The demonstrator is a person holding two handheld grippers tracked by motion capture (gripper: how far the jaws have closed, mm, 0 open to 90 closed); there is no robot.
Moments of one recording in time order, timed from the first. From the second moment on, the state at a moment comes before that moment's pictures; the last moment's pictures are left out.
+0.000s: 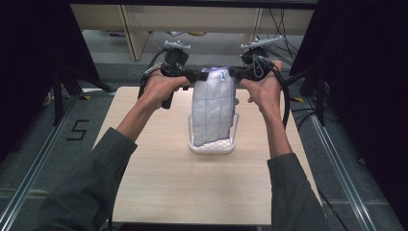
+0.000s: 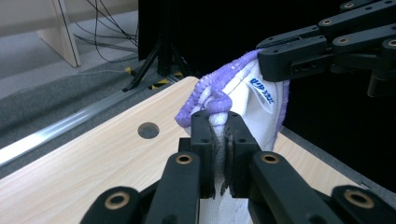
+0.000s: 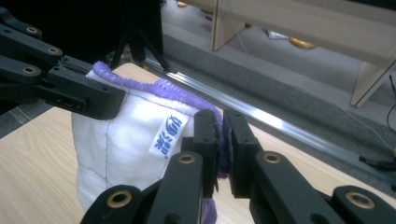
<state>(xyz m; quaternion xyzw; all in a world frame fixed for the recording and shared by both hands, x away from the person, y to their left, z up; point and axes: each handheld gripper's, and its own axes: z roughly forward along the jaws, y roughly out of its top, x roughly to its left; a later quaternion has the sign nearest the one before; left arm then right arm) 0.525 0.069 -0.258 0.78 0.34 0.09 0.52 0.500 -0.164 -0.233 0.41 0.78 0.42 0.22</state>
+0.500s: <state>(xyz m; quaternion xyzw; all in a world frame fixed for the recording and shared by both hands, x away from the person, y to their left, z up) 0.556 0.057 -0.305 0.79 0.38 0.06 0.49 0.534 -0.170 -0.288 0.46 0.78 0.37 0.19</state>
